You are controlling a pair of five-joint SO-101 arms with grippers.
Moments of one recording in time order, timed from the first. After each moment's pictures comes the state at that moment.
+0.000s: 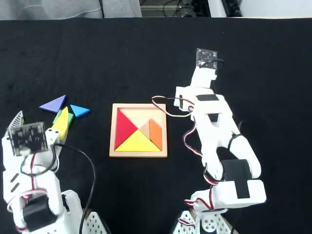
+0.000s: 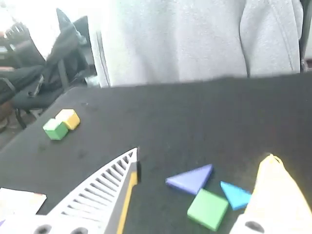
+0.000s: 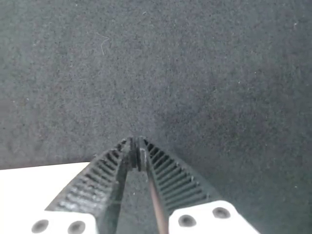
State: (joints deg) left arm -27.1 -101.6 70.3 53.3 -17.1; right arm -3.5 0.8 36.3 29.6 -11.5
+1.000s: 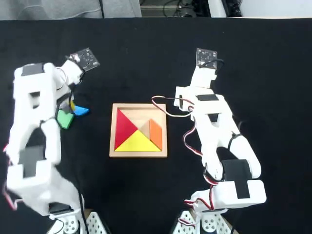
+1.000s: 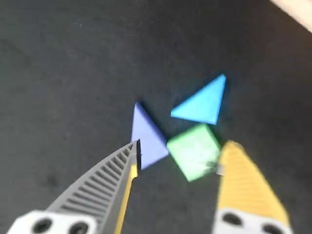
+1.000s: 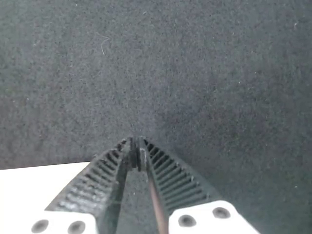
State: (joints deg) left arm -17.0 10.2 2.4 67.4 -67.2; right arm -3.5 0.8 36.3 29.6 -11.5
